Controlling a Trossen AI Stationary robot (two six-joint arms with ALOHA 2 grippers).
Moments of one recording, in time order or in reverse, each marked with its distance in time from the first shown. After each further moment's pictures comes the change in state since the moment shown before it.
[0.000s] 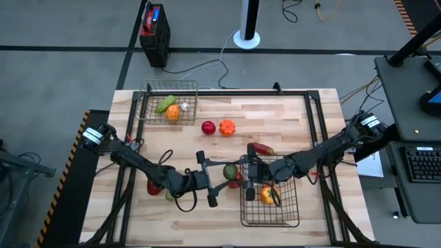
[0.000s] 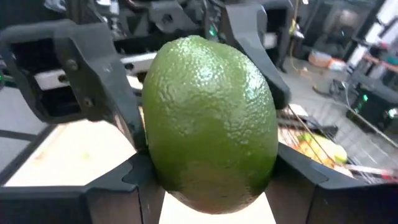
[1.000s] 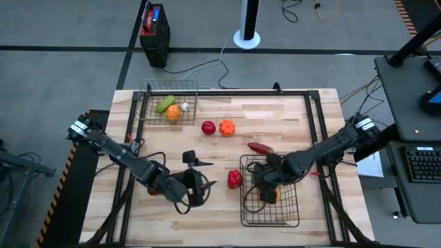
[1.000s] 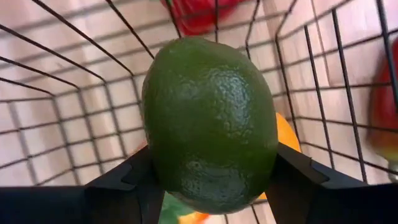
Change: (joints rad) left arm -0.057 -0.186 0.119 -1.015 -0.035 -0.459; right arm 0.002 0.083 0.227 -1.276 -0.386 0.784
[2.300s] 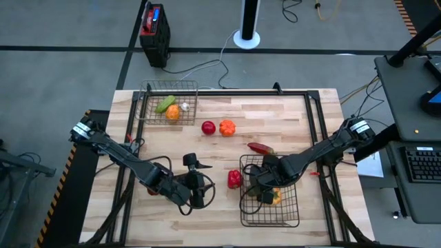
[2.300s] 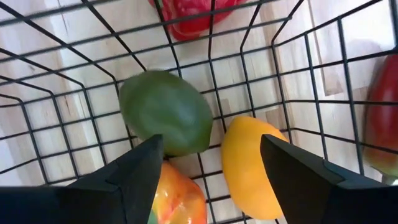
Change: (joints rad) left arm 0.000 0.048 0.006 -0.092 0.040 -0.115; right arm -0.002 0.065 0.019 0.012 0.040 -0.028
